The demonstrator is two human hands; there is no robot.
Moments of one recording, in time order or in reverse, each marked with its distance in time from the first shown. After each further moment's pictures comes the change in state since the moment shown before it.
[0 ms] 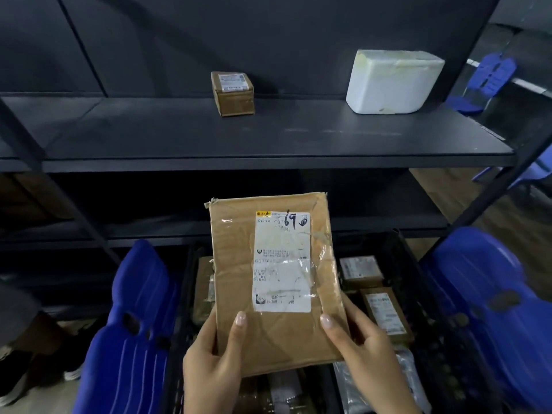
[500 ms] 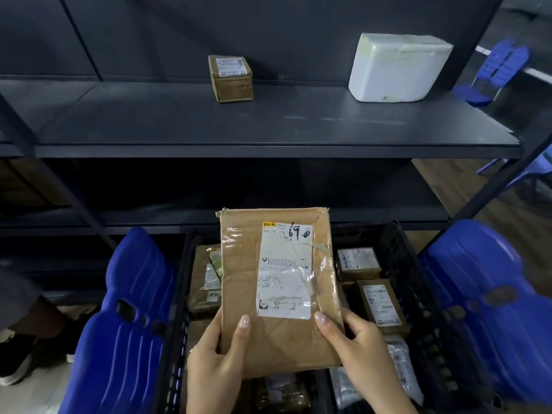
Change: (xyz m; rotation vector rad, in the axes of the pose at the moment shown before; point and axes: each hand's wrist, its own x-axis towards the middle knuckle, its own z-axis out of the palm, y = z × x) left_hand -0.003 -0.036 0.007 0.094 -0.047 -0.048; right_hand 0.005 0.019 -0.009 -0.105 -0.052 0.101
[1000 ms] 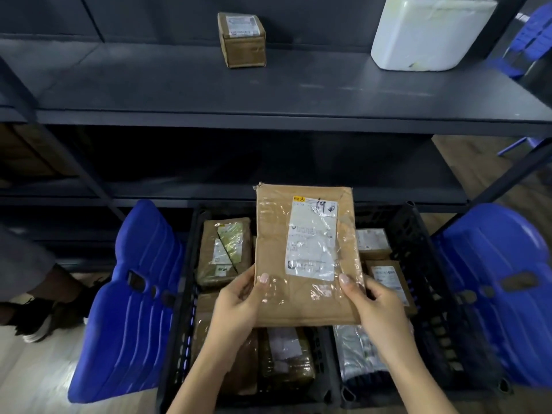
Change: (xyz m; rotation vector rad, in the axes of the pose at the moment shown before) left_hand 0.038 -0.001 0.012 -0.092 -0.232 -0.155; right_hand 0.032 0.019 -0.009 0.010 0.105 0.020
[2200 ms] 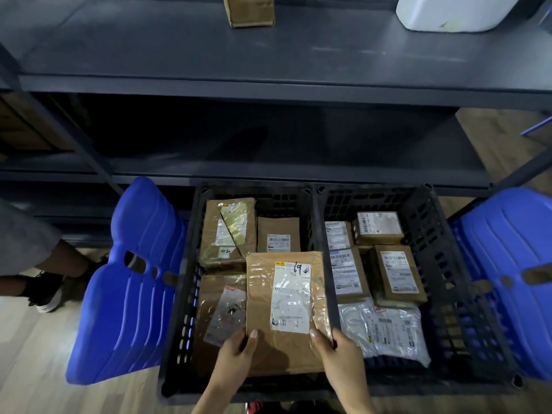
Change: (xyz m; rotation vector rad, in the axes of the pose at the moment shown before) left_hand -0.003 -0.168 -0.032 0.272 -0.003 -0.223; right_hand -0.026 0.129 0.059 -0.325 -0.063 0.275
